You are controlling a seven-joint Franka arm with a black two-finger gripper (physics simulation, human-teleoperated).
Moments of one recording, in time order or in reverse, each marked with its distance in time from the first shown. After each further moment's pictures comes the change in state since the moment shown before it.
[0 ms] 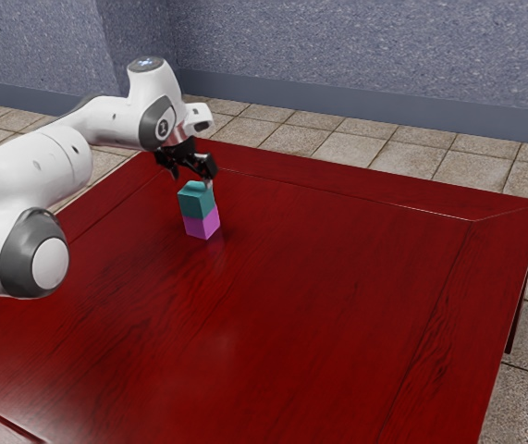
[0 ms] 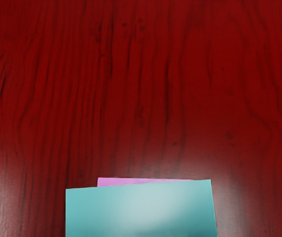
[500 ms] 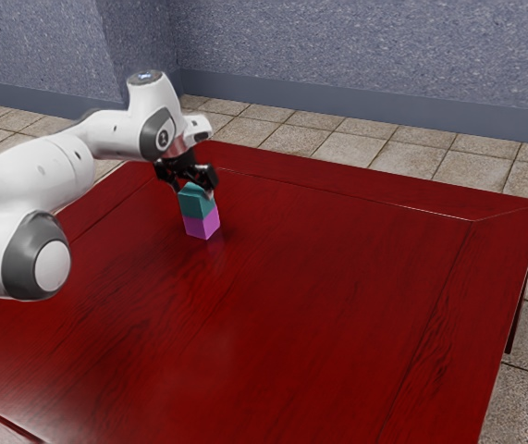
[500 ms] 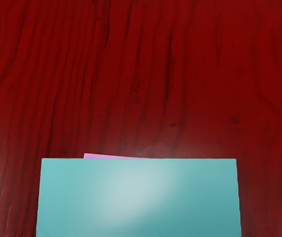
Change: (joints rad) arm 0.008 0.027 0.005 -0.019 -0.047 0.008 -0.040
